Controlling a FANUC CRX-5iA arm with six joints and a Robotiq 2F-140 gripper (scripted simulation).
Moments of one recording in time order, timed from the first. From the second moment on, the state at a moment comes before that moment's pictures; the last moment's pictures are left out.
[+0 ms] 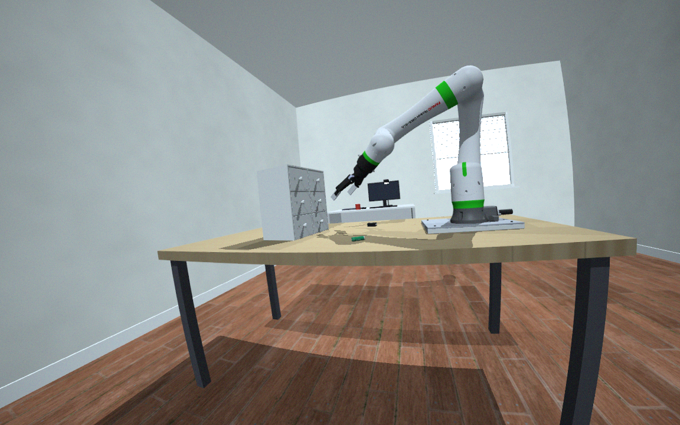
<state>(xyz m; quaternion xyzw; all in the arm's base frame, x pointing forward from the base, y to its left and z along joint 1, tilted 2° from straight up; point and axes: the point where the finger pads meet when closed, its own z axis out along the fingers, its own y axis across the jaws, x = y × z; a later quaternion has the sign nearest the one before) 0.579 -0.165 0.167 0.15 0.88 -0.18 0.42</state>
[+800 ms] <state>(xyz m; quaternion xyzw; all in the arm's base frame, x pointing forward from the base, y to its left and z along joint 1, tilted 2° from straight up) 0.481 -0.049 0.264 0.09 0.99 -0.02 0.04</state>
